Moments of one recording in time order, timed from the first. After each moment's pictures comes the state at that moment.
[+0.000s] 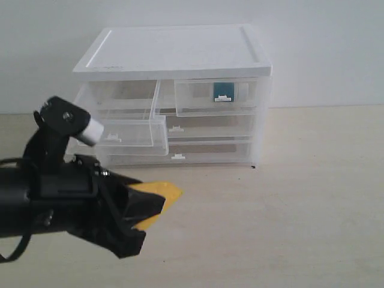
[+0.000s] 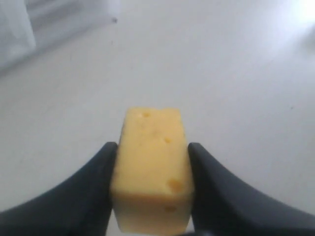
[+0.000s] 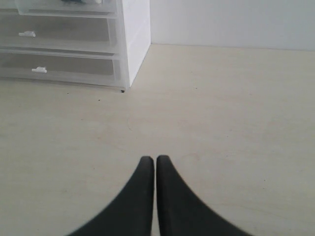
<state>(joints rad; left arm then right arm) -0.73 1.23 -0.60 -1.21 0.14 1.15 0.21 0.01 0.00 0.03 0.35 -0.02</state>
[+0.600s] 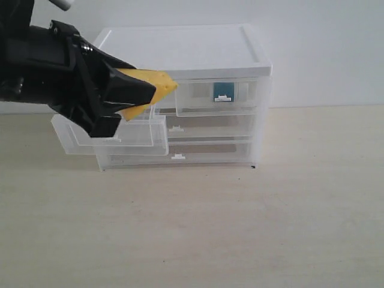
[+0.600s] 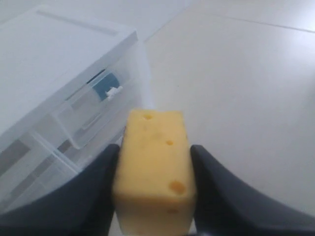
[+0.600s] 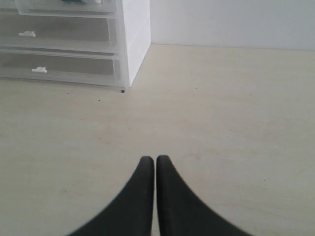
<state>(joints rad) -0.53 1.23 -0.96 -0.86 0.40 1.16 0.21 0.01 0.00 0.03 0.35 -0.02</state>
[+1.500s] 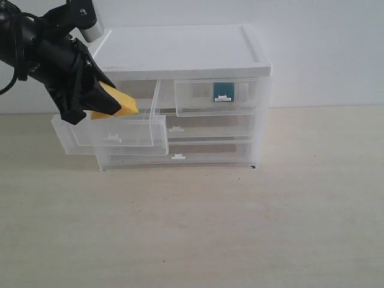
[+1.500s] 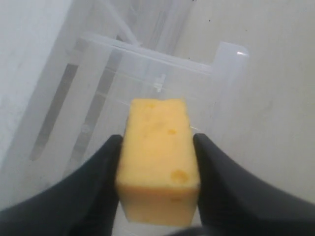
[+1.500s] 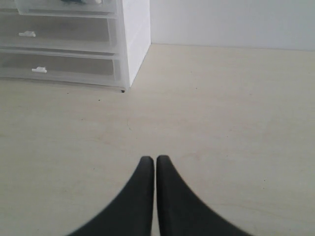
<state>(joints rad) -0.24 1.67 -1.40 -0.56 0.86 1.36 0.21 0.01 0.00 0.03 0.35 -0.02</state>
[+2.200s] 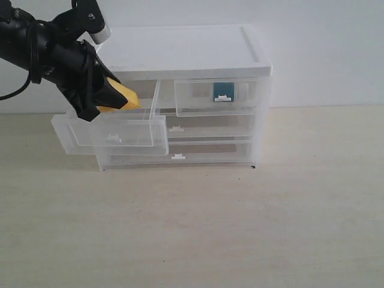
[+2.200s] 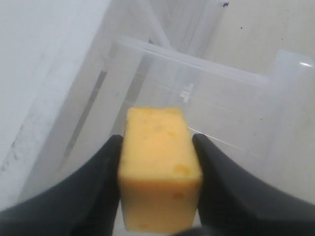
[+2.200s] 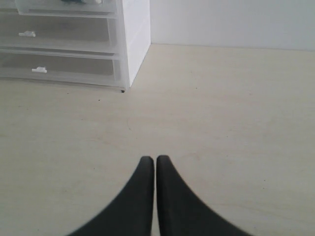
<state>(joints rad) -0.24 1.73 -1.40 -0.61 0.74 1.40 0.21 0.01 0.00 0.03 0.35 -0.02</state>
